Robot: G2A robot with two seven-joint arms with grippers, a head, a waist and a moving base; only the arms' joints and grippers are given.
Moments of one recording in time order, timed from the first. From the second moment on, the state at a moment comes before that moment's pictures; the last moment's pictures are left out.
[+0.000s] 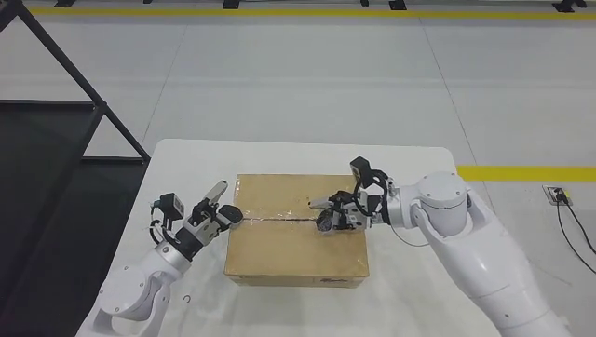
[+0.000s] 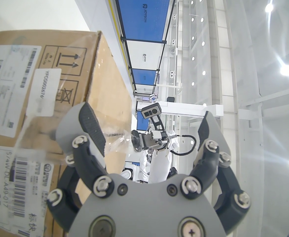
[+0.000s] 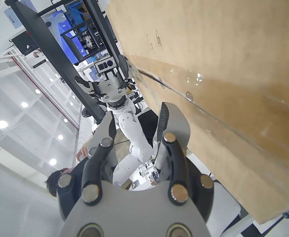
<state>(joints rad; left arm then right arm) 1.22 -1.15 -1.47 -1.69 -0.43 0.05 -0.48 -0.58 -1.17 1.00 -1.35 0.41 0.55 1.04</state>
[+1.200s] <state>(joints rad) 1.24 -1.15 -1.47 -1.69 -0.43 0.05 -0.48 -0.64 -1.13 1.02 -1.53 0.25 0.37 1.02</state>
